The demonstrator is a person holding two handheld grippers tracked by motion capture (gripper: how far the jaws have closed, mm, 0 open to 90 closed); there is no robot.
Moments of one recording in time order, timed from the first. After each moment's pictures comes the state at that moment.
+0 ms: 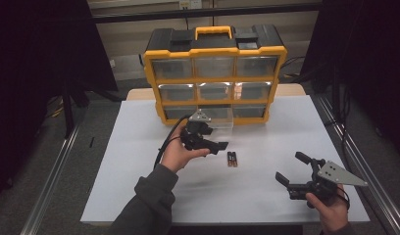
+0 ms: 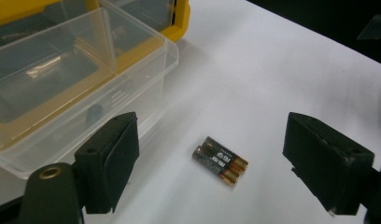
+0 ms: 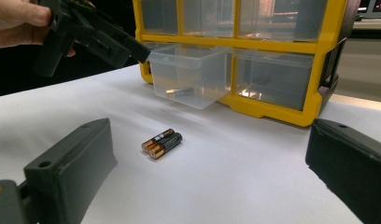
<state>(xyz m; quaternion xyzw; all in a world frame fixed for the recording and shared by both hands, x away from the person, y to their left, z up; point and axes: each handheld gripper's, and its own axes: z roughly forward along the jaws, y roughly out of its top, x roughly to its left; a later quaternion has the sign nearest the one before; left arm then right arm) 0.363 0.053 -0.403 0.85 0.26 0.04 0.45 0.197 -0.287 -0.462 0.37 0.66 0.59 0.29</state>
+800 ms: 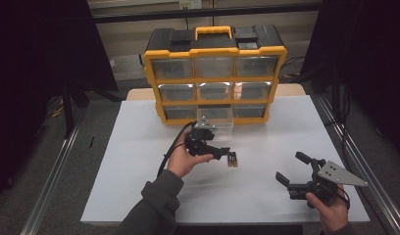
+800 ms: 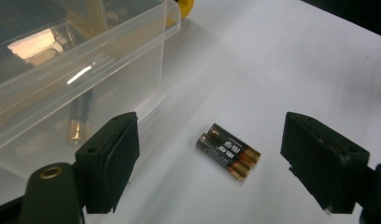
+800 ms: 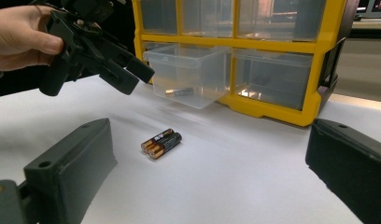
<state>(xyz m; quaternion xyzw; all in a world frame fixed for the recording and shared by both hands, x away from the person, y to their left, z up) 0.360 0.044 -0.429 0.86 0.27 0.04 0.43 0.197 -0.287 -0.462 0.37 0.66 0.59 0.28</state>
